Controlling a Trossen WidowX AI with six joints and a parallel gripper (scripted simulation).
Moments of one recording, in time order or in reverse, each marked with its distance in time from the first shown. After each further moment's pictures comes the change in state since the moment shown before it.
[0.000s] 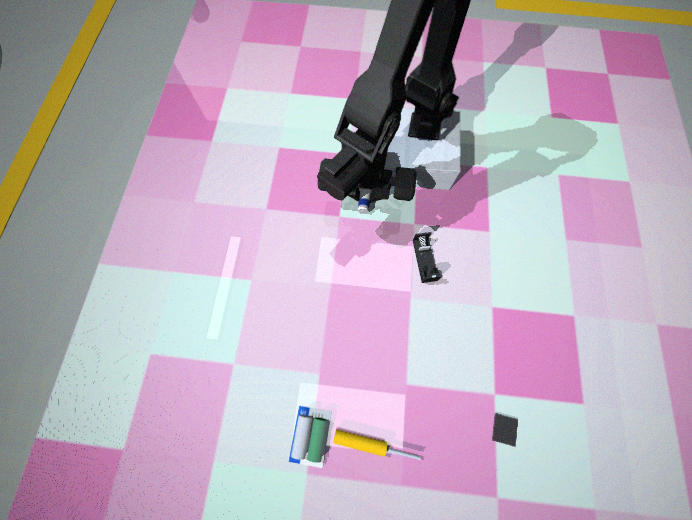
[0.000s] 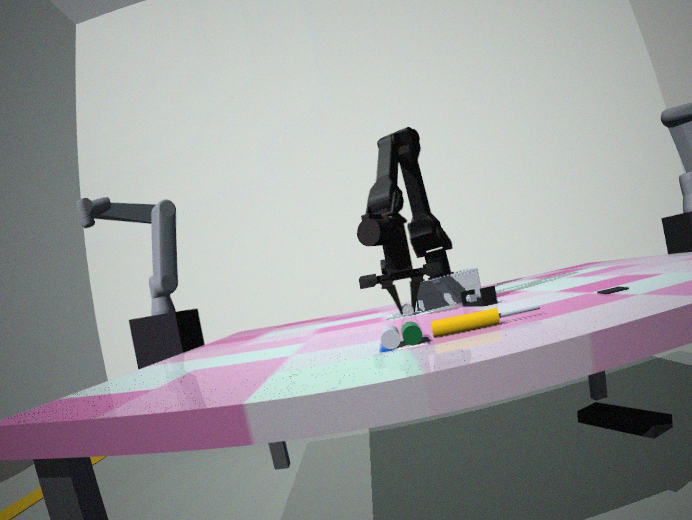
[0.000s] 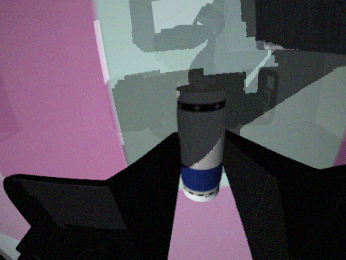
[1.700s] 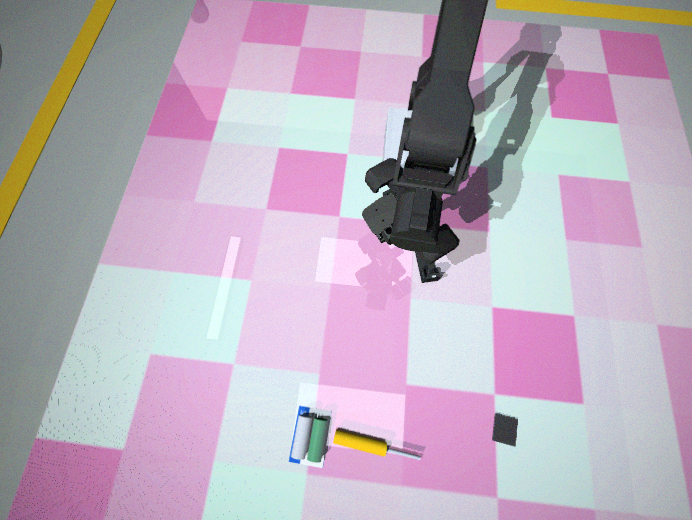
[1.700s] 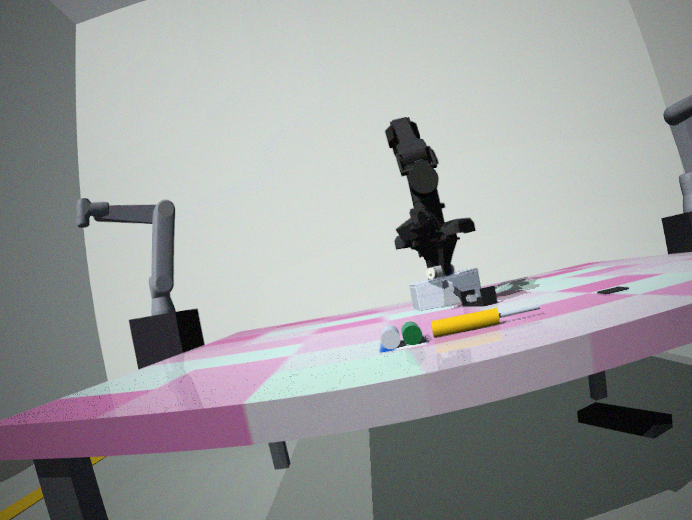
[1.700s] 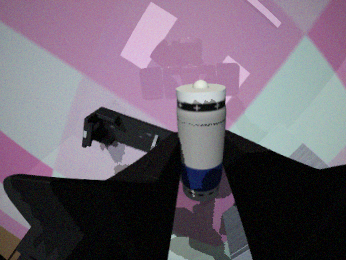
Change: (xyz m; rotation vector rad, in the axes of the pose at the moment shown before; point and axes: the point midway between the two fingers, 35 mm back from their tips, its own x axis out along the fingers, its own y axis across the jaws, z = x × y) arm -0.072 -0.078 -0.092 -2.257 0.024 0.008
